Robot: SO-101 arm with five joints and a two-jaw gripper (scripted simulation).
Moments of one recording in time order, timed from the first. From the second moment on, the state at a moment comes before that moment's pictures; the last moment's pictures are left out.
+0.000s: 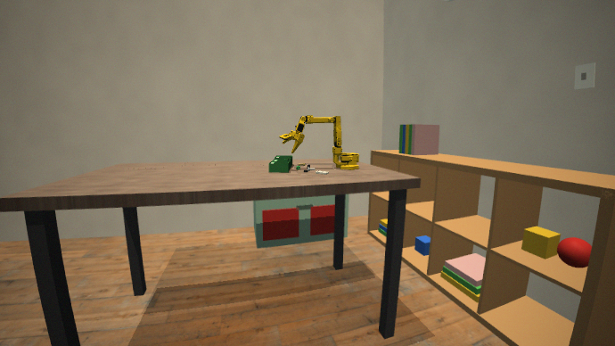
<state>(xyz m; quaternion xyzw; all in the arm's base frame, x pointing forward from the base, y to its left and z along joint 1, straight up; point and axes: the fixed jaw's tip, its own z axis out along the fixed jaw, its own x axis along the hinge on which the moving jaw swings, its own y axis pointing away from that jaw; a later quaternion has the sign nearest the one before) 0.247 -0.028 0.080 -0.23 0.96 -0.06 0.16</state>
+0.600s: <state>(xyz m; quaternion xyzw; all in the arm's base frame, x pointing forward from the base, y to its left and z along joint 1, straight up) 0.191 -0.038 0.064 -0.46 0.88 -0.04 0.05</state>
